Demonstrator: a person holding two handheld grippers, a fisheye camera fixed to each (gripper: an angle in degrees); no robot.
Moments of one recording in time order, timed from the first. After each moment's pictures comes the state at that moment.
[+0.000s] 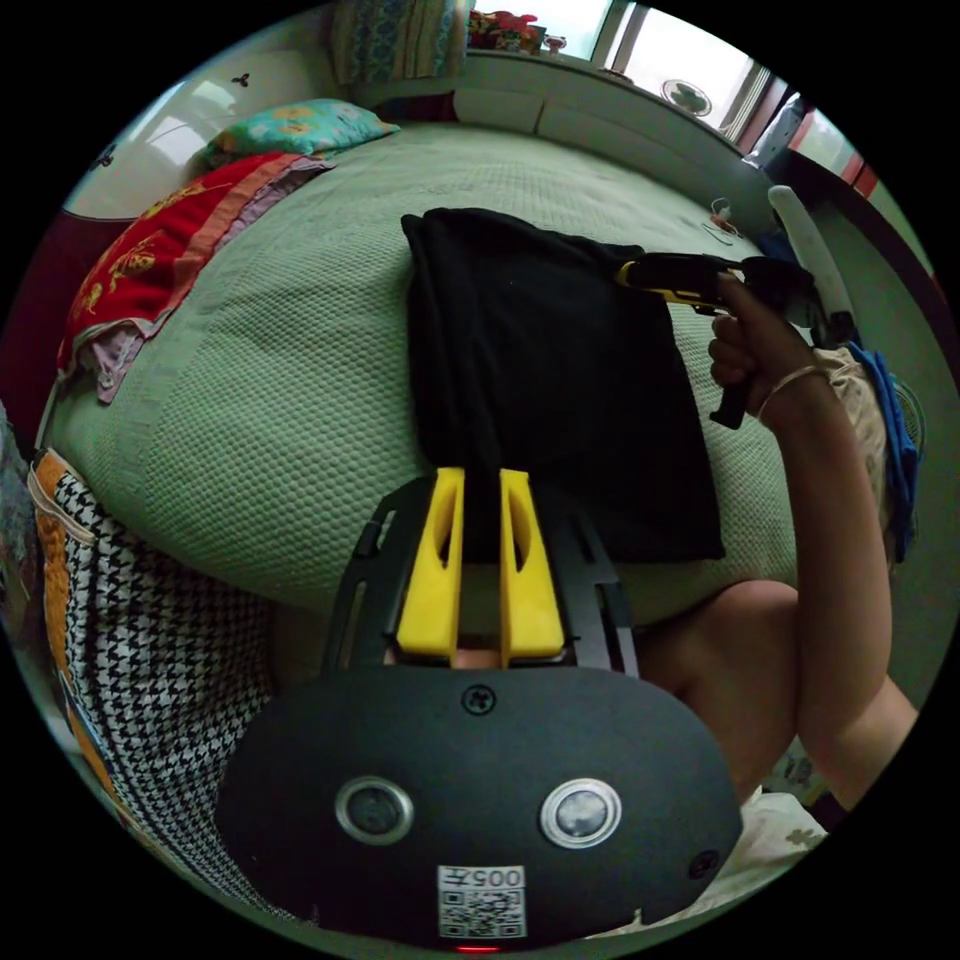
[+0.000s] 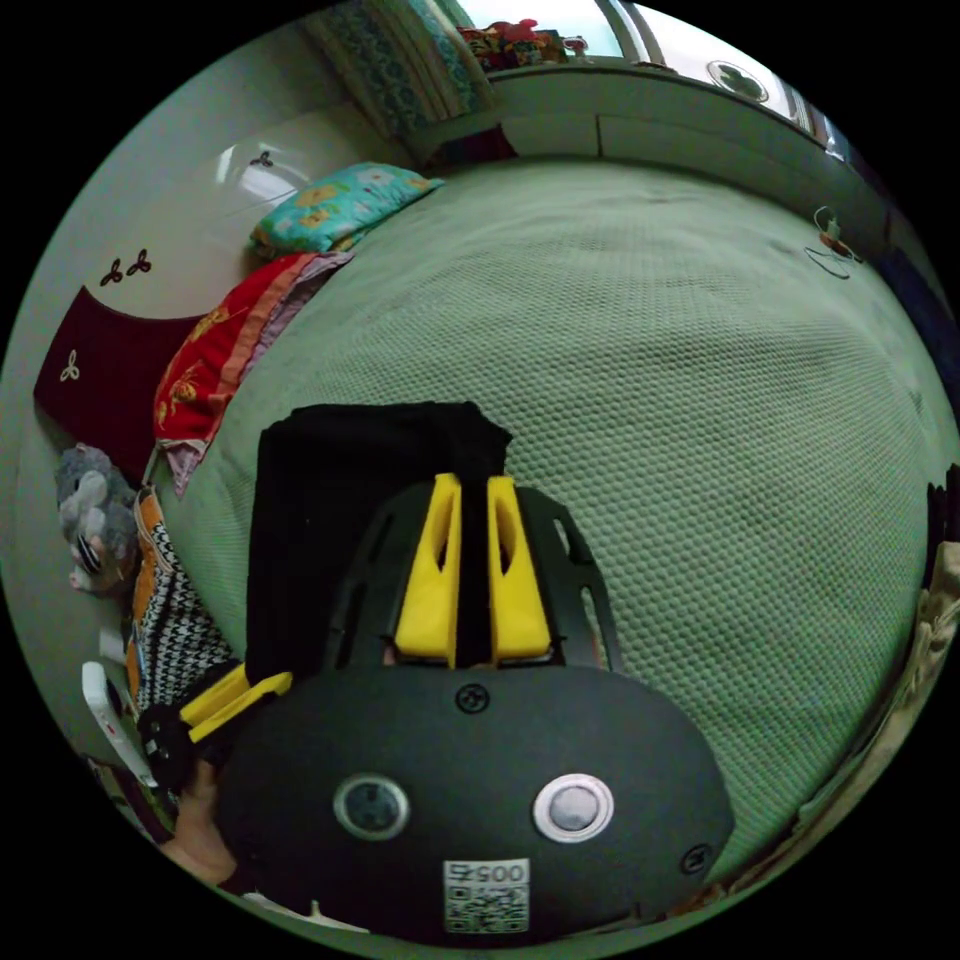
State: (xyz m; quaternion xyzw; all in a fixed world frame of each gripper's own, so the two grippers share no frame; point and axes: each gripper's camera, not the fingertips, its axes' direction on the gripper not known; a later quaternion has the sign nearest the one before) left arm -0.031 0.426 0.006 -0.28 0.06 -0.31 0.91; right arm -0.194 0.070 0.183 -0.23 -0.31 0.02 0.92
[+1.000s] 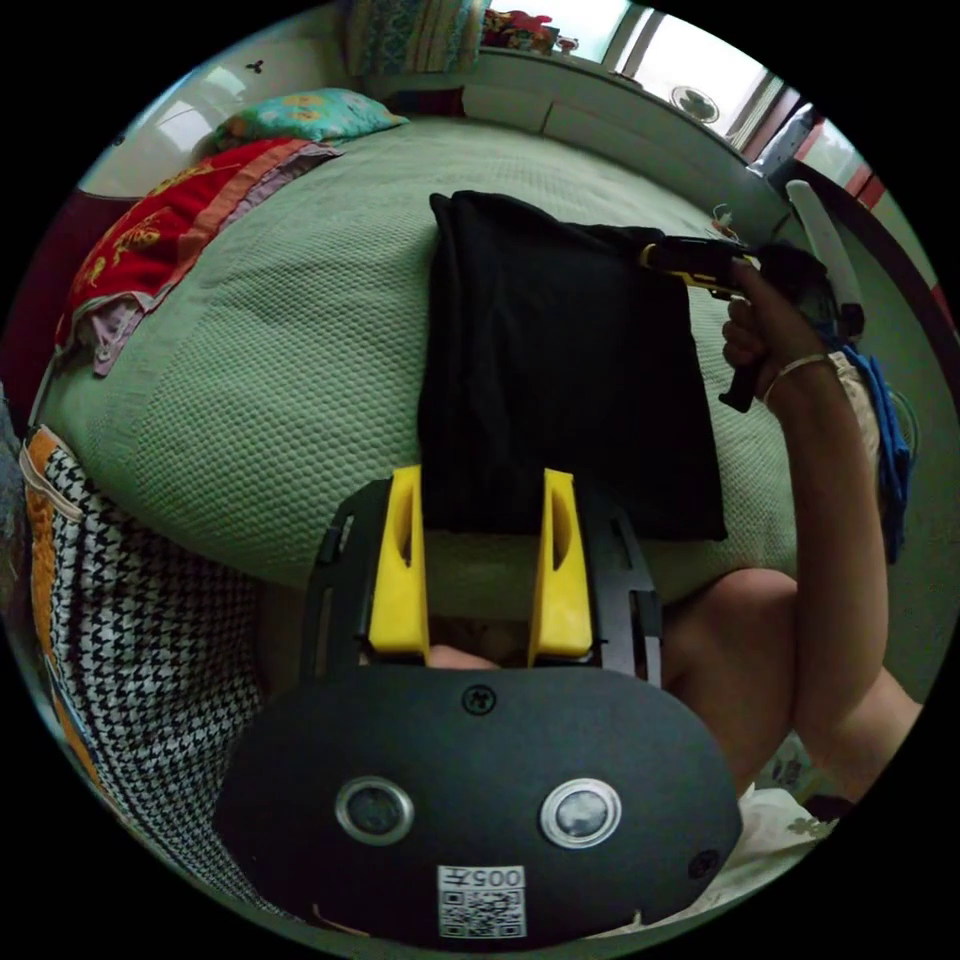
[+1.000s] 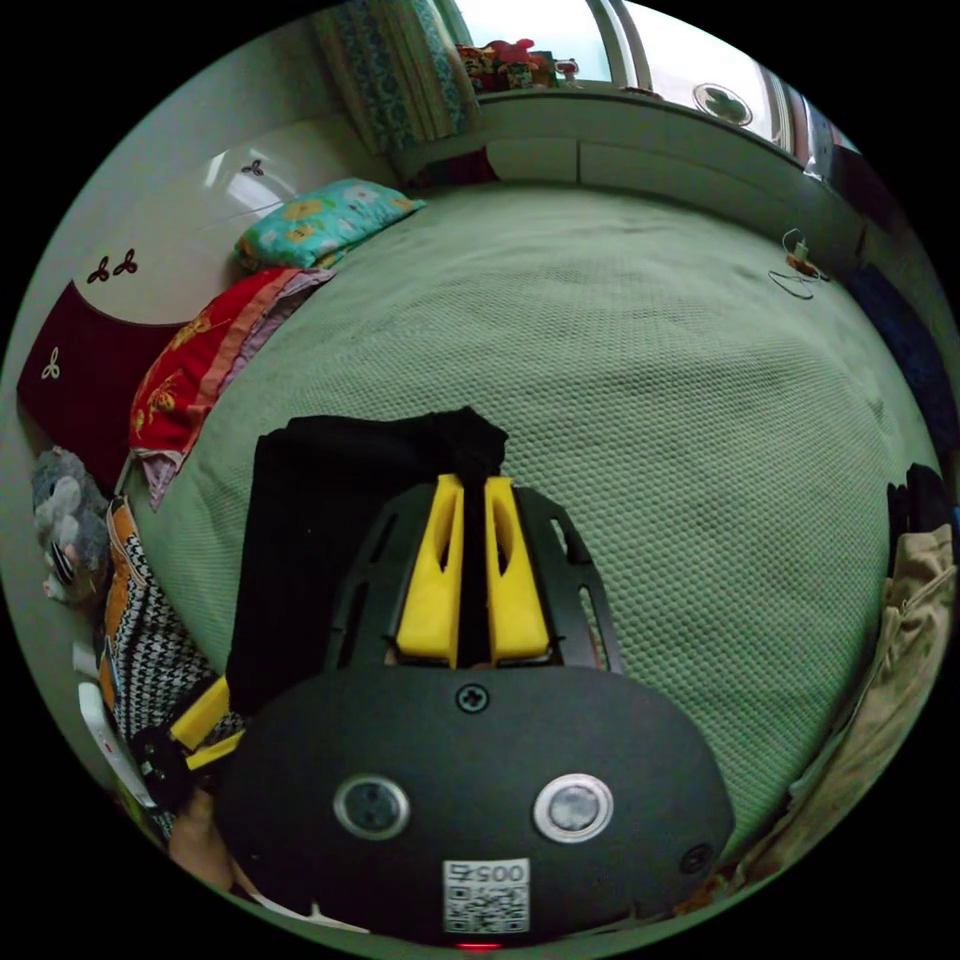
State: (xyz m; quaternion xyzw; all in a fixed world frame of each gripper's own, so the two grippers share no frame) left arm -0.119 0.488 -0.012 -0.28 0.08 -0.33 0.90; right arm -0.193 0.052 0.163 -0.20 -0.26 0.01 0.95
